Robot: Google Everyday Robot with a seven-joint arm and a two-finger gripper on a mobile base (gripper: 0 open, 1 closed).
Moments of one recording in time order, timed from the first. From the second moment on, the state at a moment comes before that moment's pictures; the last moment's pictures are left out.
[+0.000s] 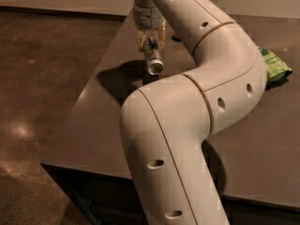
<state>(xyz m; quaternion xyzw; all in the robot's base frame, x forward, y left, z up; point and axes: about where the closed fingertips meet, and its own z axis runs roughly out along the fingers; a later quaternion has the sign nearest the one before) 0.746 -0.013 0.887 -0.07 0.99 -0.01 0.10</state>
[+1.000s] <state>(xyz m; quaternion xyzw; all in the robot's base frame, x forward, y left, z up) 0.716 0.022 0.951 -0.28 0.92 0.16 0.21</state>
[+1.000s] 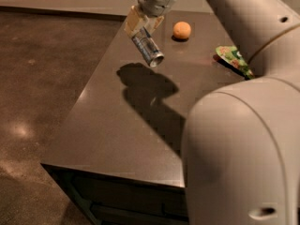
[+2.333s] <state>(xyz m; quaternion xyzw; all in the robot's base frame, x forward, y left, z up) 0.697 0.019 0.960 -0.32 0.80 0.29 0.42</state>
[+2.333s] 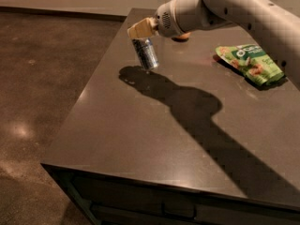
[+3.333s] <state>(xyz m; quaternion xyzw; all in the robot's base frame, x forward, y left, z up) 0.699 0.005 0.967 -0.34 0.71 0.32 0.53</state>
